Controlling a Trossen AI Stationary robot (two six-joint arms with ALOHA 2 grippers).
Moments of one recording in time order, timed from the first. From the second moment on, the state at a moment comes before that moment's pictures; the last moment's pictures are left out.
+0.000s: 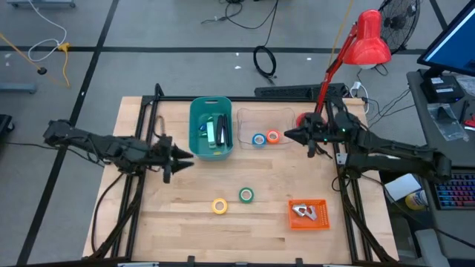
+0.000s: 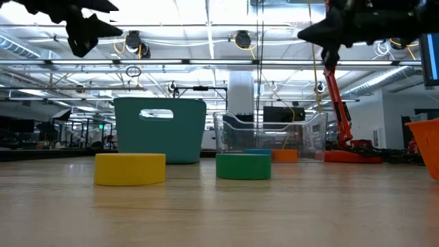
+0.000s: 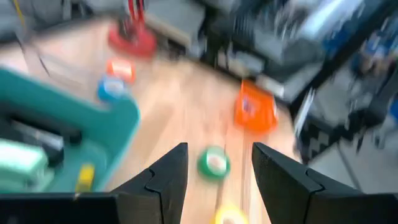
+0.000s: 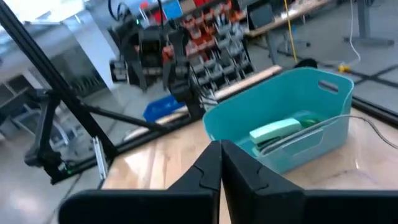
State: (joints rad) left arm -0.27 0.63 0.52 -0.17 -0.29 -0.56; right arm -0.39 0.69 0.46 0.17 -0.34 0.39
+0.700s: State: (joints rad) left arm -0.29 1.33 0.99 -0.56 -0.12 -0.75; right arm -0.39 0.54 0.12 0.46 -0.34 0.51
